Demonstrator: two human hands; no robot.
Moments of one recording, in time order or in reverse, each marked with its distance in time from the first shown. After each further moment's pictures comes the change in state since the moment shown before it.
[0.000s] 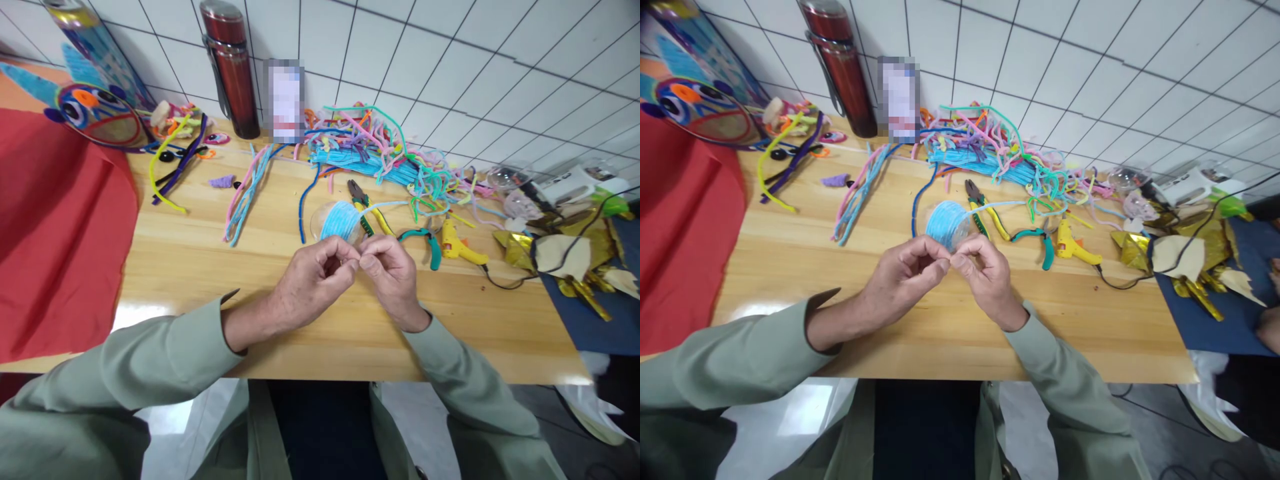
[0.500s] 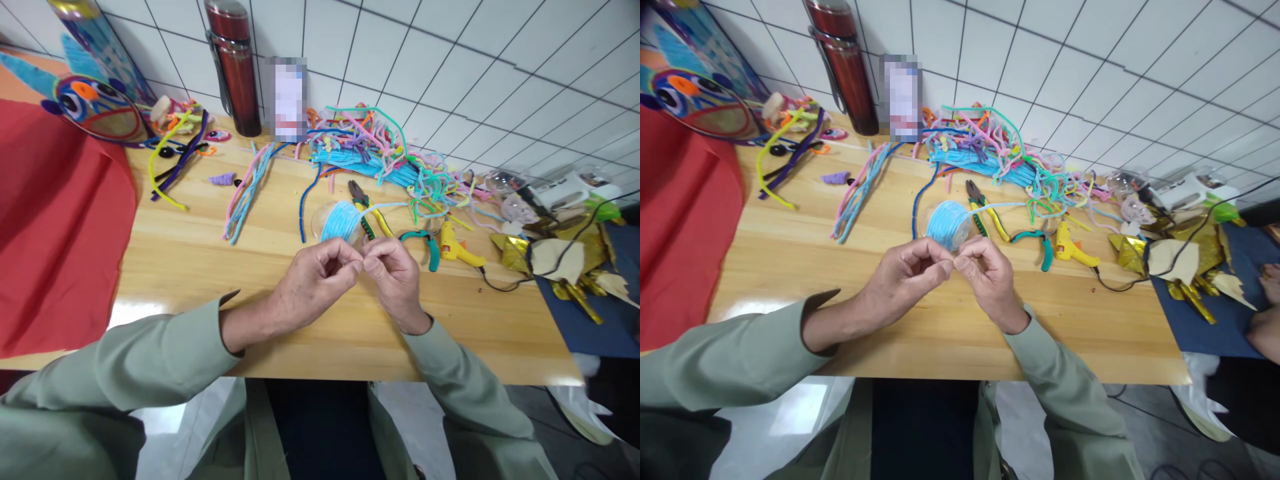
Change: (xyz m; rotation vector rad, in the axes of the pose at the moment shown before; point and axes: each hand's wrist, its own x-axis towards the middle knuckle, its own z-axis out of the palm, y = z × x) left_hand -0.001 0.008 0.001 -0.080 -0.013 -0.071; right_hand -0.001 -0.005 -0.002 -0.001 0.015 0.023
